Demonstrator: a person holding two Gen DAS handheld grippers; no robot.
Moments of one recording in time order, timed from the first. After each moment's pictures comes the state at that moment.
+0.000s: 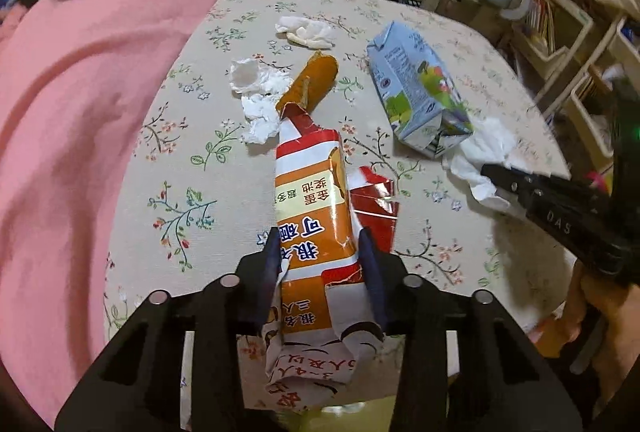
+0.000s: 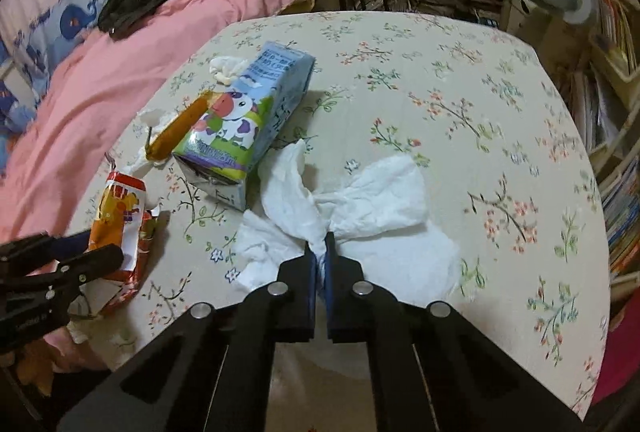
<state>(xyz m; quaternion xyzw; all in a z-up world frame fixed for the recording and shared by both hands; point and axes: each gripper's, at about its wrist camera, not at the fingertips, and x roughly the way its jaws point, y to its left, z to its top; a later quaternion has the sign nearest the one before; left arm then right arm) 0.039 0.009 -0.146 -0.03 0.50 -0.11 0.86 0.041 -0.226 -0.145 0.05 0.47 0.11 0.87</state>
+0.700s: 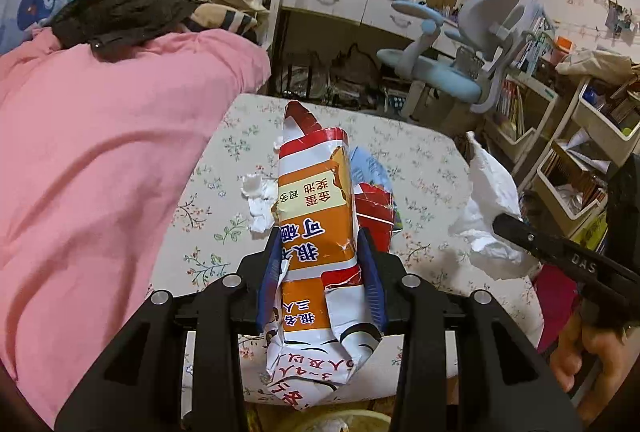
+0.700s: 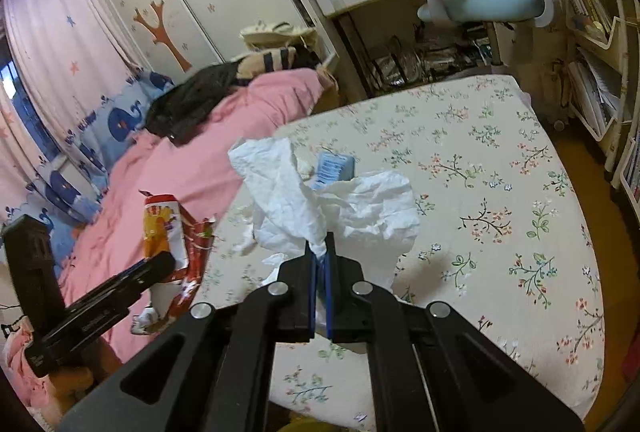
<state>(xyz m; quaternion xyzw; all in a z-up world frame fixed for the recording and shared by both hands) -0.020 0.016 -0.060 -0.07 0.34 -0.11 0.93 -0.029 -0.249 -0.064 0.19 0.35 0.15 0.91</state>
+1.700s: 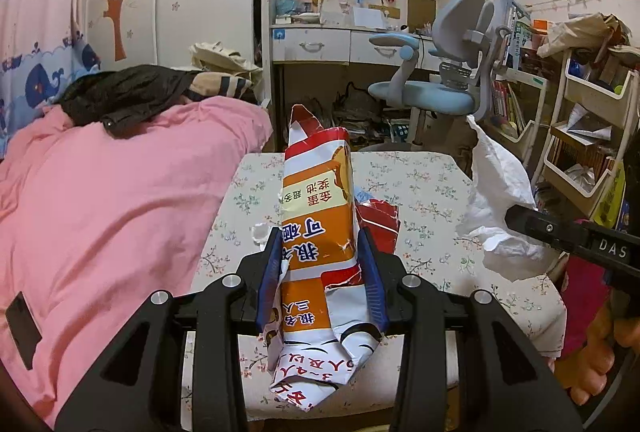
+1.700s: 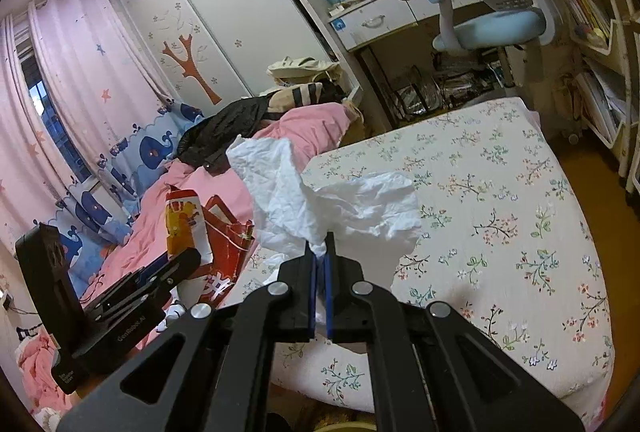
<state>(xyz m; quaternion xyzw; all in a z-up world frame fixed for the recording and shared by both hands) -0.068 -0.014 -0.027 0.02 0.25 -0.09 0.96 -0.059 -0.258 -0.053 0.22 0.28 0.18 0.92</state>
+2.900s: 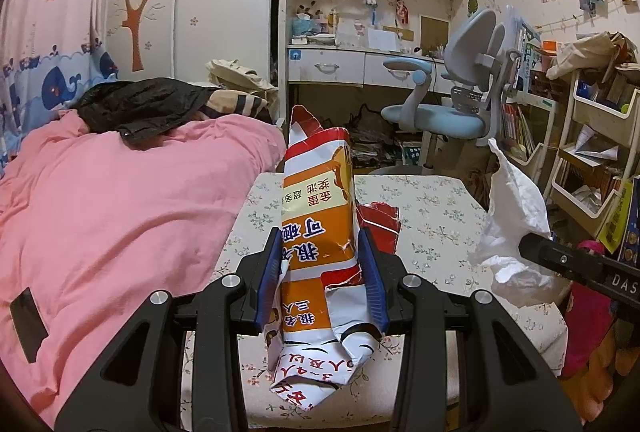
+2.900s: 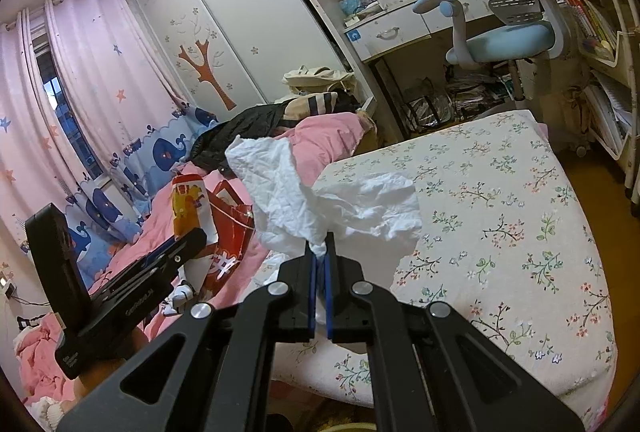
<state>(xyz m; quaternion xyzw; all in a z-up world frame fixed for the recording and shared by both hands) -0.079 -0.009 -0.015 0.00 0.22 -0.06 0.97 -0.076 -0.254 -0.050 0.22 0.26 0.20 0.92</state>
